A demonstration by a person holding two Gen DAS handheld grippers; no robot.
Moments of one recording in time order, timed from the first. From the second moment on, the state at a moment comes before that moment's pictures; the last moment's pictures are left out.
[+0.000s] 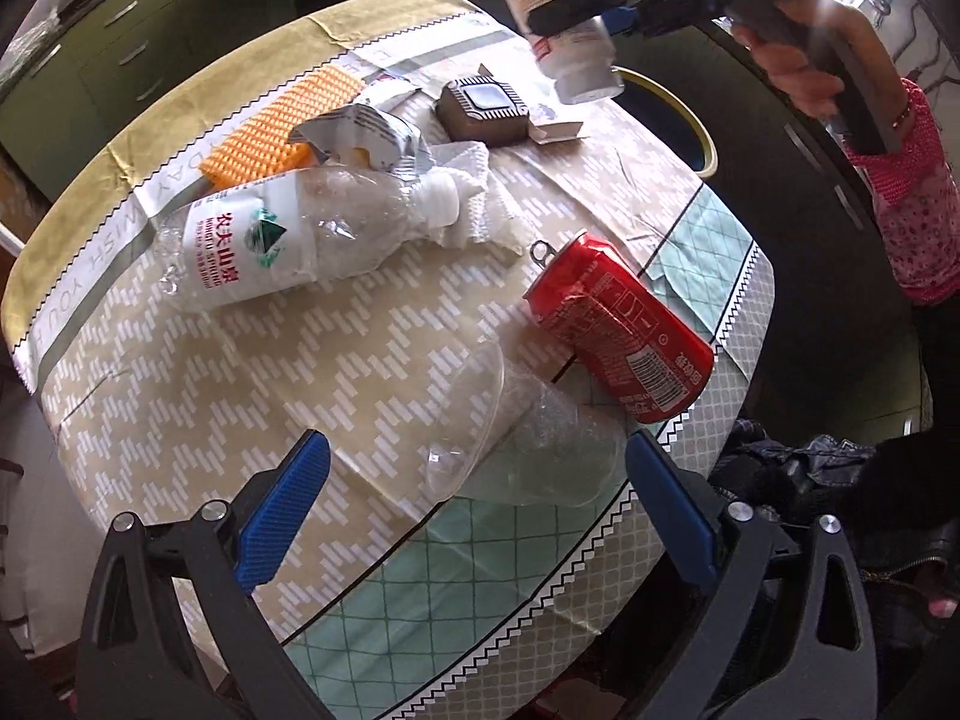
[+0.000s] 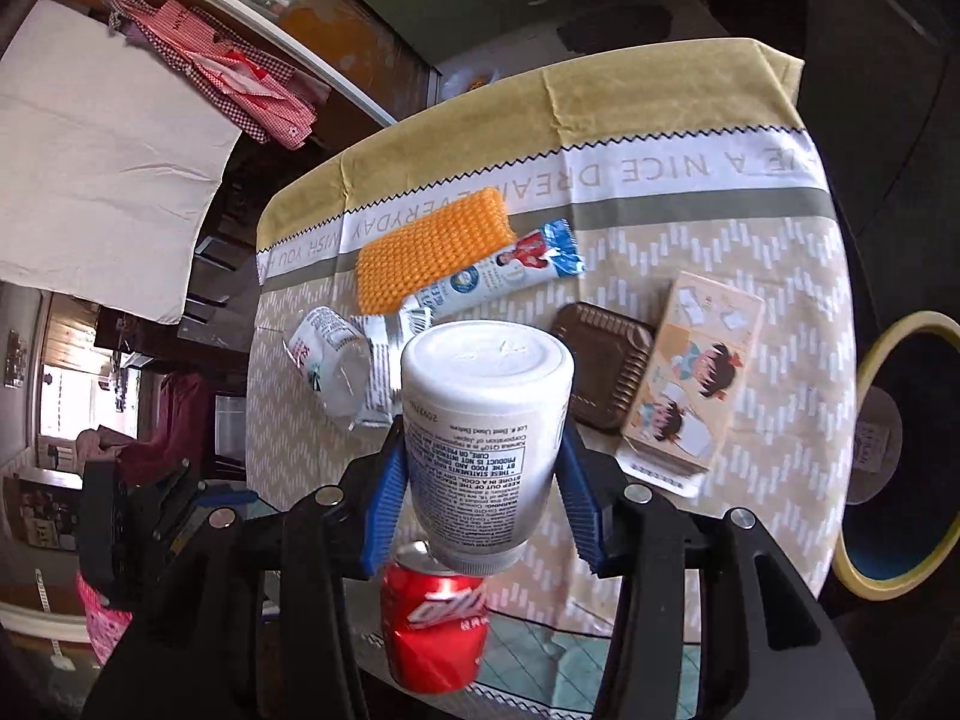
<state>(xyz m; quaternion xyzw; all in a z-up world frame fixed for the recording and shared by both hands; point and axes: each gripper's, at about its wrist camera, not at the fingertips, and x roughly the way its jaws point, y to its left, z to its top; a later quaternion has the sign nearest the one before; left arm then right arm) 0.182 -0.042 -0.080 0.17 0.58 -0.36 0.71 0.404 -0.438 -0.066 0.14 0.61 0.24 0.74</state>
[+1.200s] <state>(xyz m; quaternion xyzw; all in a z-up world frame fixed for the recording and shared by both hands) 0.165 -0.066 -0.062 0.25 0.60 -0.30 0.70 0.336 -0.654 -0.097 0.21 0.58 0.14 0.78</state>
